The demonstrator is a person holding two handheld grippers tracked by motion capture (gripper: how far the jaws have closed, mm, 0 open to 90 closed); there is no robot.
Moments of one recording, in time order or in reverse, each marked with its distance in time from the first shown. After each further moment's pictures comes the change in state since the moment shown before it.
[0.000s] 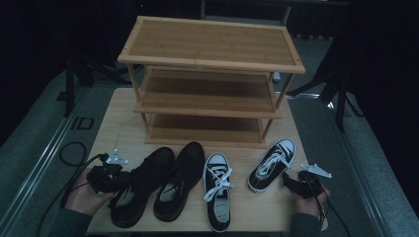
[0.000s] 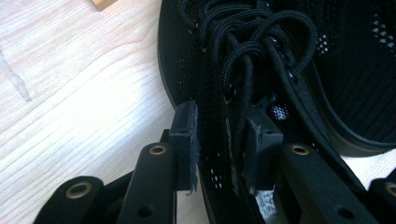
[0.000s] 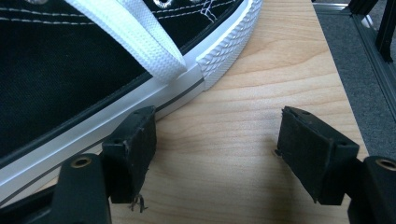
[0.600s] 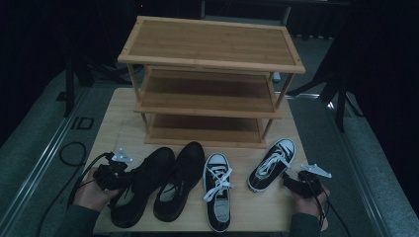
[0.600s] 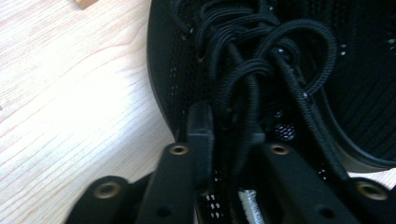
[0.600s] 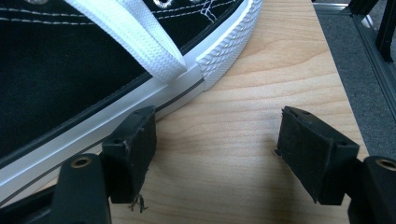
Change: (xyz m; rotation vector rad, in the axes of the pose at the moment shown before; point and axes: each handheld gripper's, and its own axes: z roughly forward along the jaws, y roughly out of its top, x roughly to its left) left arm 0.001 0.004 0.013 -0.004 -0.029 -0.018; right arm 0.000 0.000 0.000 0.000 0.000 0.001
